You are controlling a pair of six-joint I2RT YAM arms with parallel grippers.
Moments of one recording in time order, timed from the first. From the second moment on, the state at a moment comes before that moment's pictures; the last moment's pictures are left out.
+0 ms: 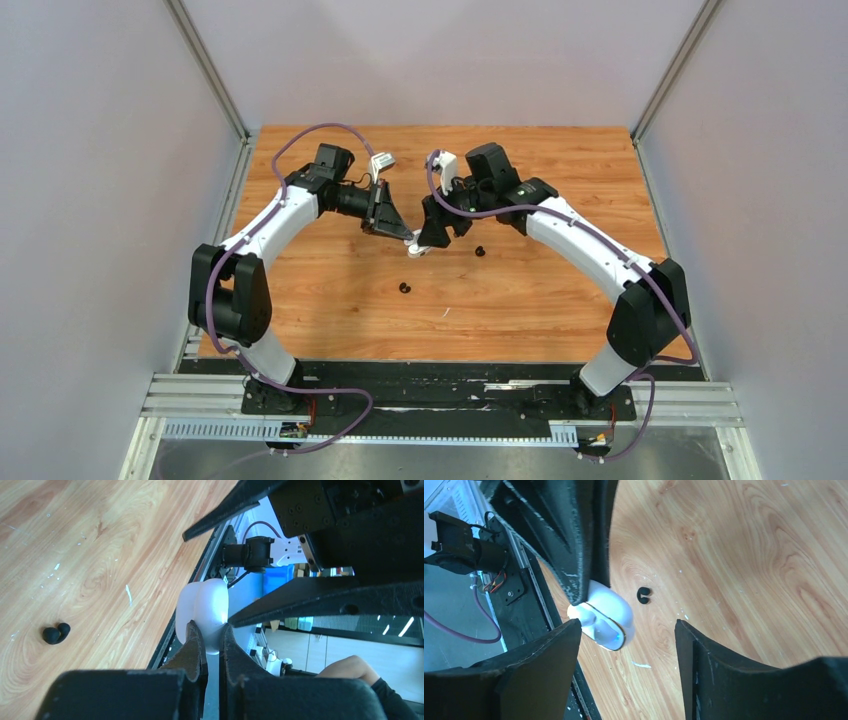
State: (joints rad) left arm -0.29 1.65 1.31 -0.65 1.16 -0.27; right arm 0.63 1.62 1.43 -0.53 -0.58 -0.01
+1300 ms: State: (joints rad) left arm -0.29 1.65 1.30 -0.68 1.42 -0.08; right arm 0.54 1.57 1.27 -0.42 -1.04 -0.21
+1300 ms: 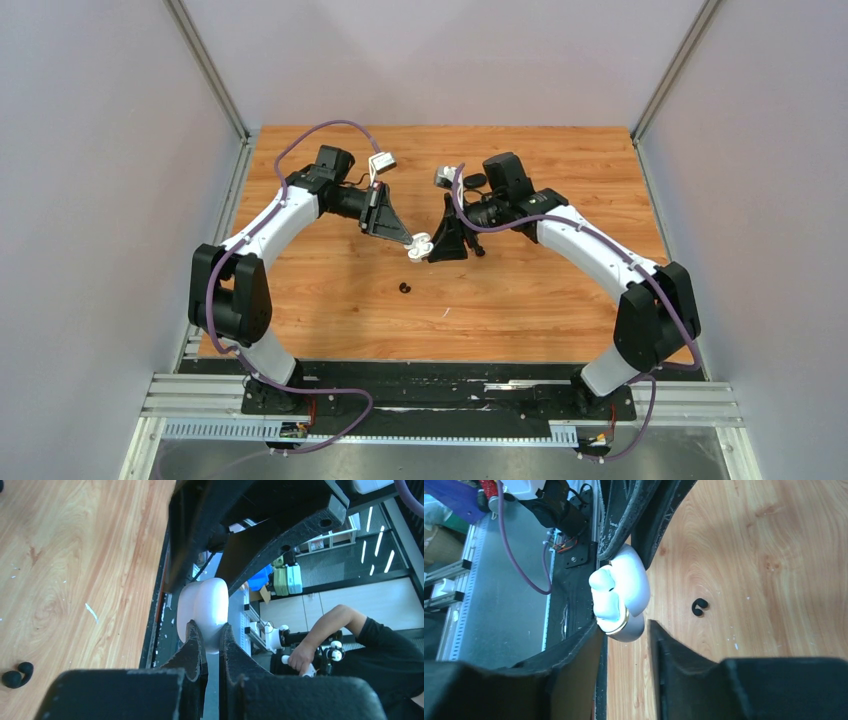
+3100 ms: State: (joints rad) left arm -0.28 1.61 1.27 -0.68 0.82 -0.10; right arm -0.13 1.68 0.87 -0.31 -0.82 0.15
